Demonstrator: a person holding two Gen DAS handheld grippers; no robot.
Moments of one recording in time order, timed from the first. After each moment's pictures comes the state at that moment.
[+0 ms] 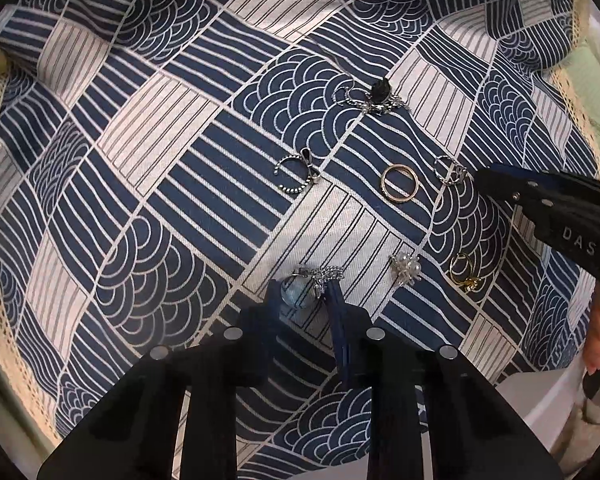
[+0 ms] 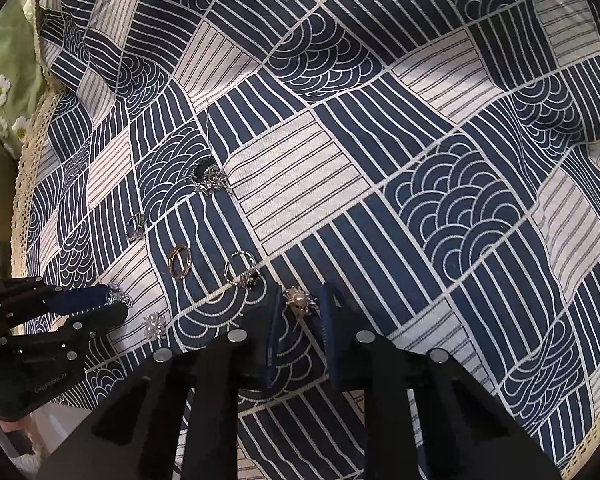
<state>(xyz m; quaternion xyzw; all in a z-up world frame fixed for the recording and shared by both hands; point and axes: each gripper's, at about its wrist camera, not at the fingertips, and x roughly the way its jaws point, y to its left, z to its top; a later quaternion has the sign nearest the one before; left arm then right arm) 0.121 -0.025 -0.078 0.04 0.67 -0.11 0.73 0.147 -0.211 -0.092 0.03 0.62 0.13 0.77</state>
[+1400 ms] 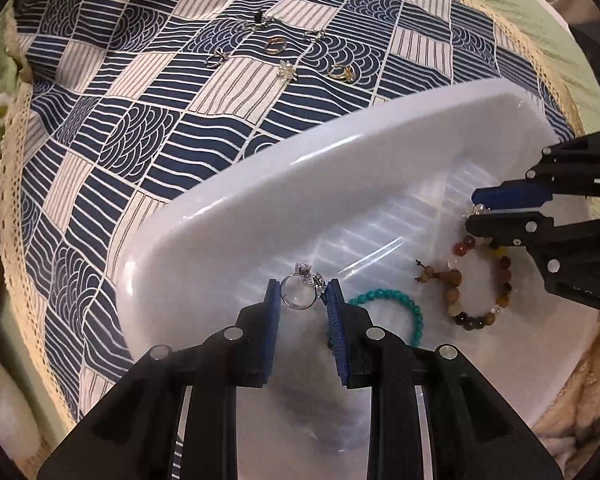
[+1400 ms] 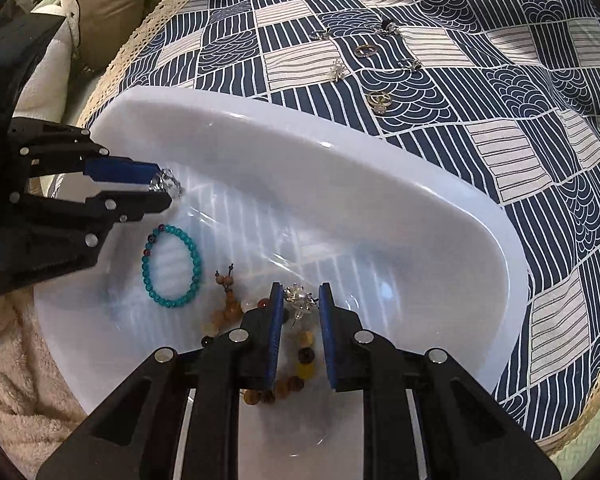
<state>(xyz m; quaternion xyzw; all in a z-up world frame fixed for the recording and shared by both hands) -0.045 -0.031 -0.047 0.14 0.63 -0.18 0.74 -0.050 -0.186 -0.062 -0.08 0.62 0.26 0.74</state>
